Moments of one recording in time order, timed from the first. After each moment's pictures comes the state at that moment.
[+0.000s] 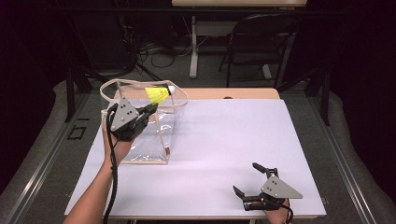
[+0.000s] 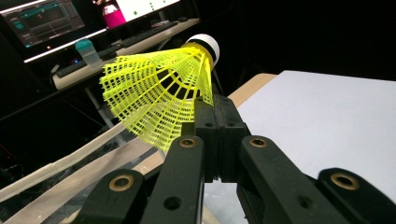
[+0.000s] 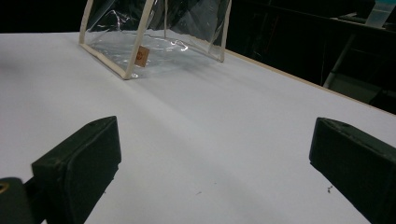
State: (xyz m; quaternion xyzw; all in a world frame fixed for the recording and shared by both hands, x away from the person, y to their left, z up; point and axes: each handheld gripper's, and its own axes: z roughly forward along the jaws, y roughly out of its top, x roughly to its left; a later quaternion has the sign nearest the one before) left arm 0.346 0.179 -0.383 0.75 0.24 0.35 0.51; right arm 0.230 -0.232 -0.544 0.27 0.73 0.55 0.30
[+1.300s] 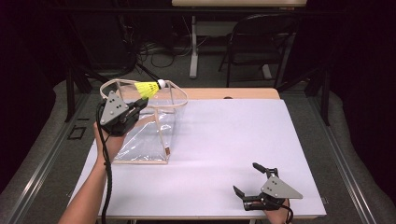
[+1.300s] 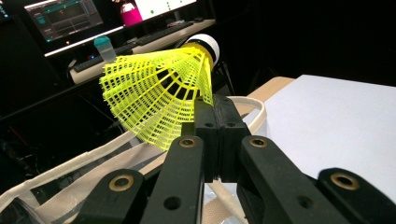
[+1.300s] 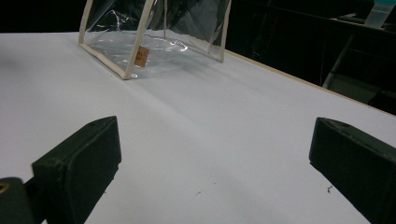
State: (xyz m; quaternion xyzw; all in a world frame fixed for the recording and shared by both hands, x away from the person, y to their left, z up) left arm 0.355 0.199 -0.377 0.73 0.27 0.36 0.51; right arm 0.229 -0.232 -0.543 0.27 0.73 0.54 0.30
